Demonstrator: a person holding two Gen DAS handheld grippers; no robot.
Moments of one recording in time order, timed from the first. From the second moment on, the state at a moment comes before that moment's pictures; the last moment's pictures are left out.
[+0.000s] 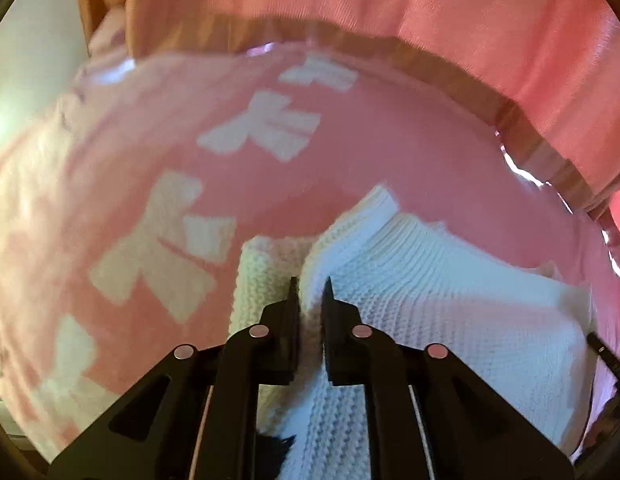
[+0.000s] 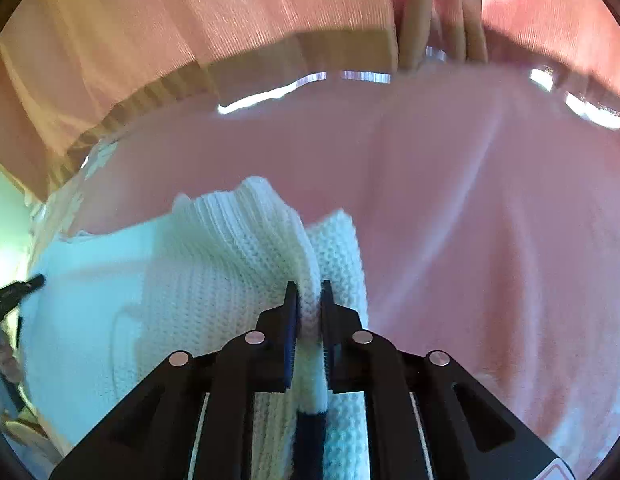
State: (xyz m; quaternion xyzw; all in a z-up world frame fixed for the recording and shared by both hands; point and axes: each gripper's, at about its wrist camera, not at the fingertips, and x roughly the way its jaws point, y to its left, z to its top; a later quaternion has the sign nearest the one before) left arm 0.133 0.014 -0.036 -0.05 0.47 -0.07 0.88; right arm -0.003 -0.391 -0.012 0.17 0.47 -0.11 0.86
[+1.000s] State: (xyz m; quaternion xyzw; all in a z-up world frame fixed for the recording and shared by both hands) left arm 0.078 -0.103 -0.049 0.04 0.46 -0.18 0.87; right arm -0.005 -0.228 -0.006 0.07 0.47 0.09 0.88
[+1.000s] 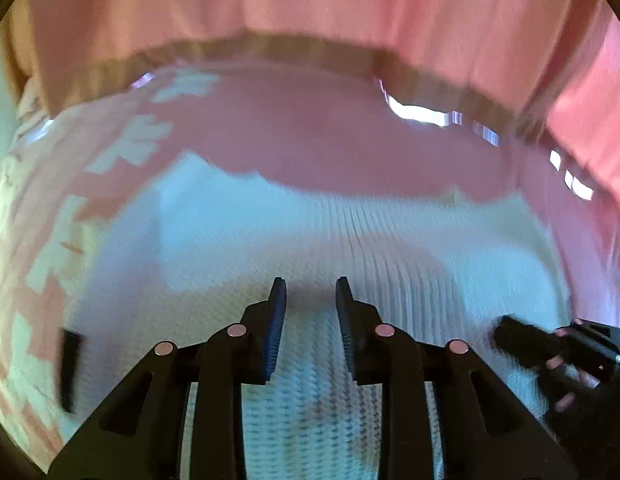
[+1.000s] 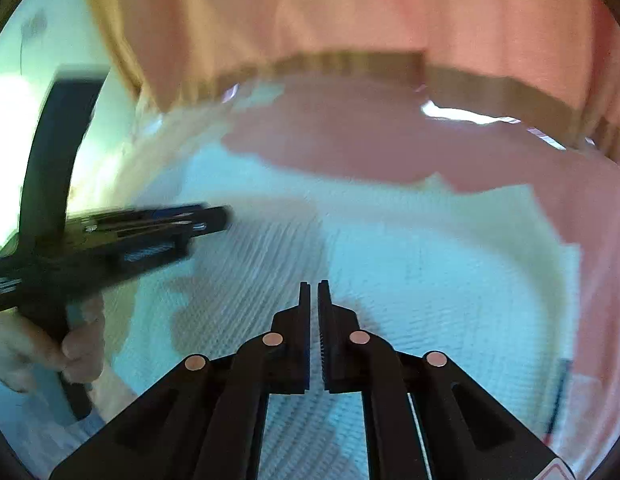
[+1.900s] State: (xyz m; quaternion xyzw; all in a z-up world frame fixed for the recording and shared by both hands) left arm 0.004 0.020 -0.037 -0.02 0.45 -0.11 0.89; right arm -0.125 -0.351 -0.014 0.19 0.48 -0.09 0.85
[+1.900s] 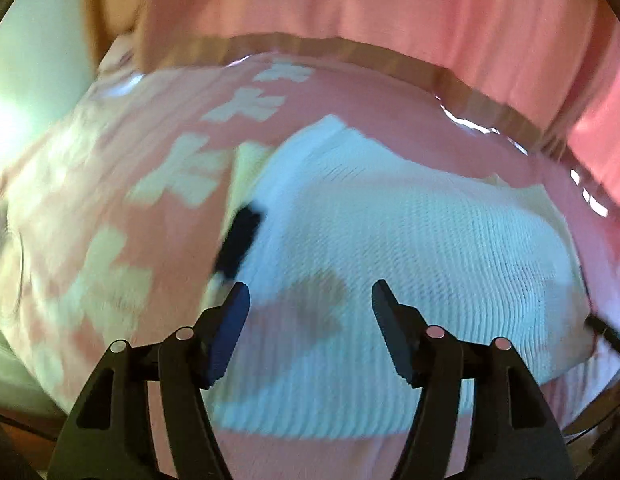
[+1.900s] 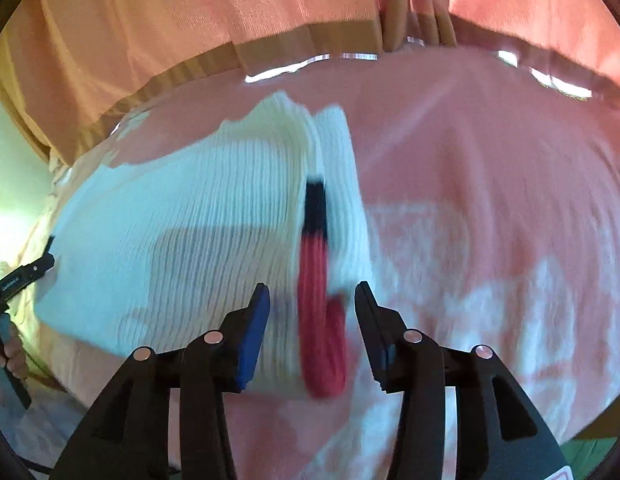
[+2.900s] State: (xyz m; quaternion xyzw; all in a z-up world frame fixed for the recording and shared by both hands) left arm 0.040 -0.061 -0.004 0.05 0.41 -0.15 0.90; right arm -0.037 -0.282 0.037 0.11 0.44 0.00 0.89
